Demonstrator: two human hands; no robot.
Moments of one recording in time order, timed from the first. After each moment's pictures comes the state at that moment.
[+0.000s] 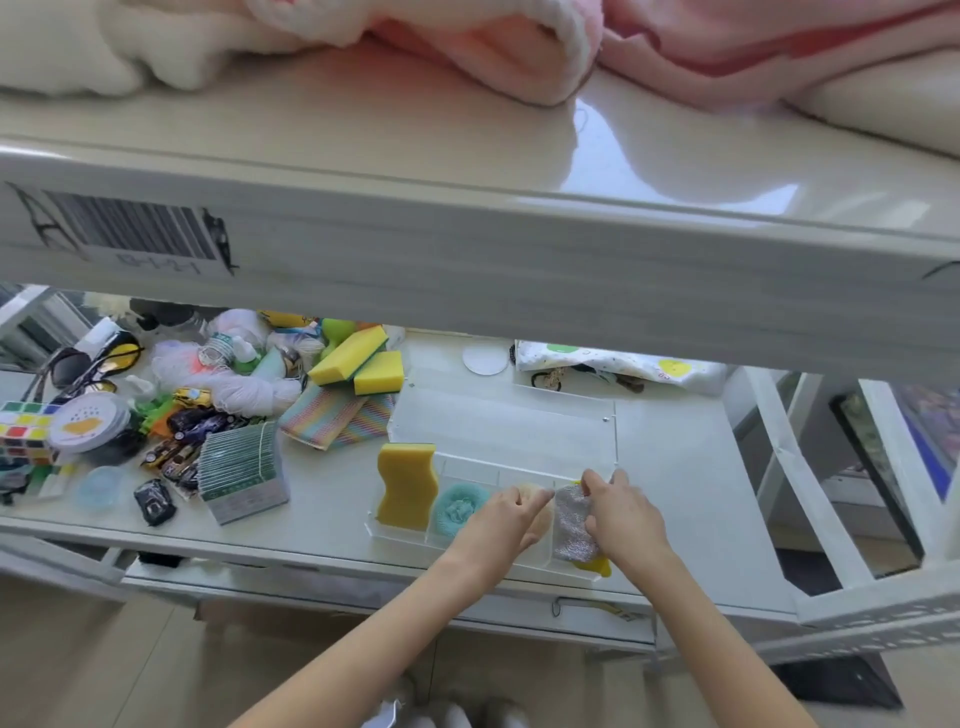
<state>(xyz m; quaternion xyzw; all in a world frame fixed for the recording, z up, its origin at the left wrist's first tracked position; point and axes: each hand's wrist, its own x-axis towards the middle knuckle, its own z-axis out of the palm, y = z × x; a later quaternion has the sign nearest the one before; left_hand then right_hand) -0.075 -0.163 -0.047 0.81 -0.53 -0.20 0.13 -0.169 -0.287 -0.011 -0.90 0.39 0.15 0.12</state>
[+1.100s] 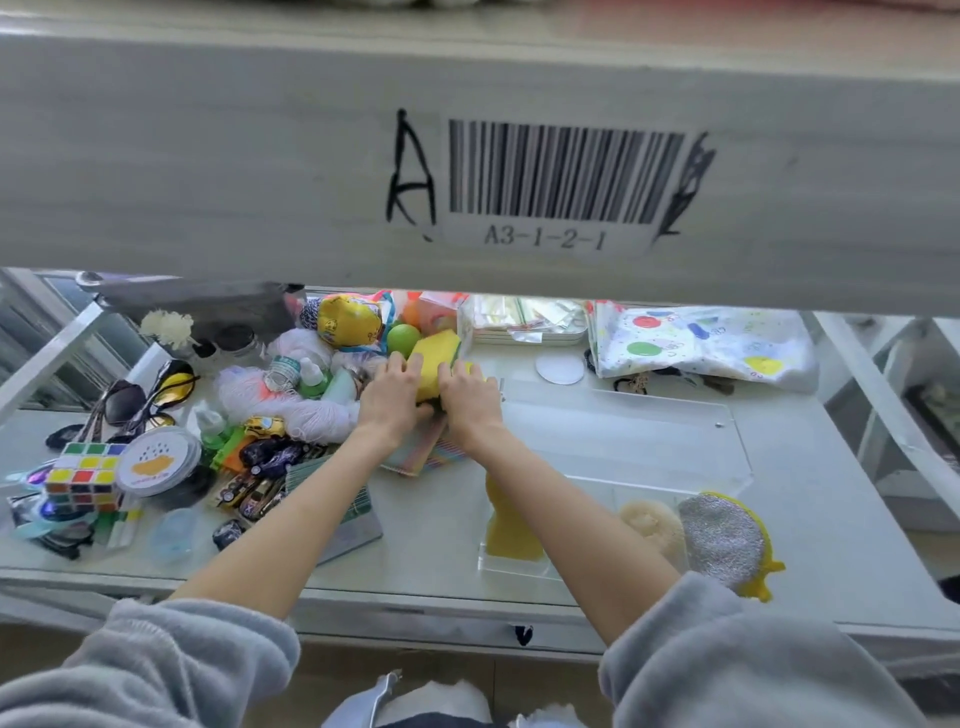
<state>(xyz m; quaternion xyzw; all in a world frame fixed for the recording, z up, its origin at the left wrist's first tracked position) 0.201 -0.092 -0.050 0.92 -0.38 -0.01 0.10 0.124 -0.173 -0.044 -0.97 0.23 -0.03 0.07</state>
